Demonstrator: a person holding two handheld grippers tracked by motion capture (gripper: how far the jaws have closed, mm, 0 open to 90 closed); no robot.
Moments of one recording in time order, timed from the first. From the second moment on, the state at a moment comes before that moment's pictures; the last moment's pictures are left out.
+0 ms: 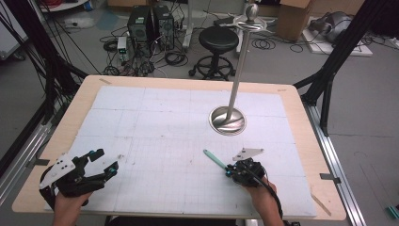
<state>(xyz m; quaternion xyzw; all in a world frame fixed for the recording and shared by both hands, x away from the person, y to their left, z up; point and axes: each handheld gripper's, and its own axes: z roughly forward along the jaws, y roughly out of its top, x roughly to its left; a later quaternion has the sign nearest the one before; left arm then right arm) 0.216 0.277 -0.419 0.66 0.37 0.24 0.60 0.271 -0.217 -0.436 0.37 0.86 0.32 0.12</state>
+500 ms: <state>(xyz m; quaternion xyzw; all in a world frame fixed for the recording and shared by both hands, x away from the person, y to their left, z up) 0.216 0.276 -0.418 0.66 0.37 0.24 0.60 0.262 -0.232 -0.429 0.38 0.83 0.39 0.10</state>
